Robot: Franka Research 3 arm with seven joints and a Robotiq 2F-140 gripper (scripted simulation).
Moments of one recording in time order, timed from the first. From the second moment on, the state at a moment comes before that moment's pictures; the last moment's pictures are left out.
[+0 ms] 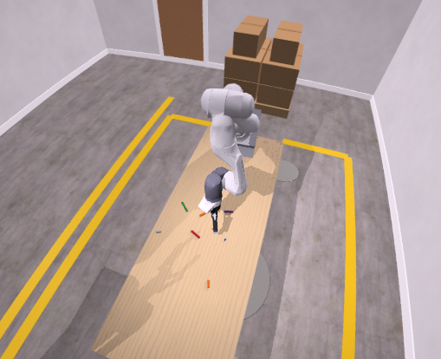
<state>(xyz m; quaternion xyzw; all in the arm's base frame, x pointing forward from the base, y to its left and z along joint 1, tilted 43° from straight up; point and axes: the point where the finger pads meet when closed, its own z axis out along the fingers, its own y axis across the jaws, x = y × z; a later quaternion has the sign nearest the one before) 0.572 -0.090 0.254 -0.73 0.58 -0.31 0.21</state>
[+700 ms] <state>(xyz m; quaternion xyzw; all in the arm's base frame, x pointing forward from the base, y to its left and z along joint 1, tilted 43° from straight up) 0.582 -0.085 0.263 -0.84 0.39 -0.35 0.13</state>
